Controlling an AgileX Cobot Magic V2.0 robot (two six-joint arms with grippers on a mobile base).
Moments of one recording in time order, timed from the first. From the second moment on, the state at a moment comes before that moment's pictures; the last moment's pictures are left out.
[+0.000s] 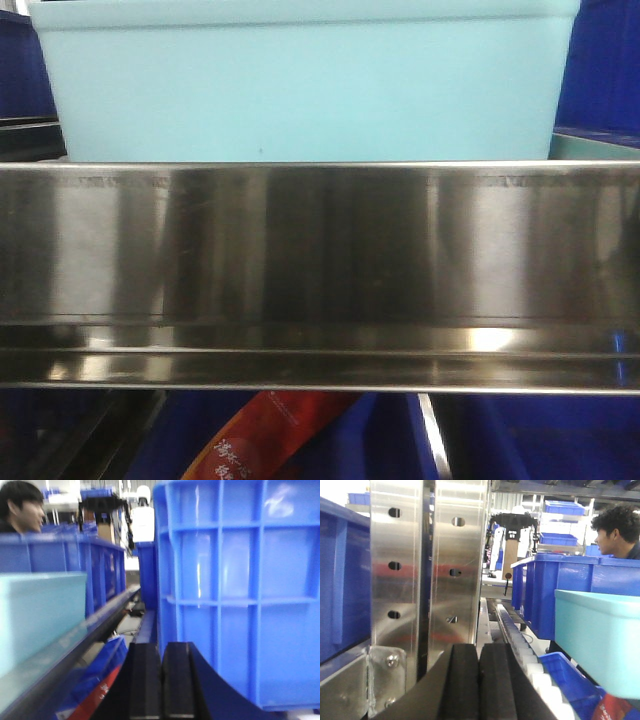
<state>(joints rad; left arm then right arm) 0.02 0.00 -0.05 0.04 -0.02 -0.08 -0.12 0.00 -0.02 0.11 -0.02 -0.02</state>
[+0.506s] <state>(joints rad) 0.02 0.33 -0.66 0.09 0.39 -0.08 -0.08 0.15 -0.53 0.15 0.36 -0.02</state>
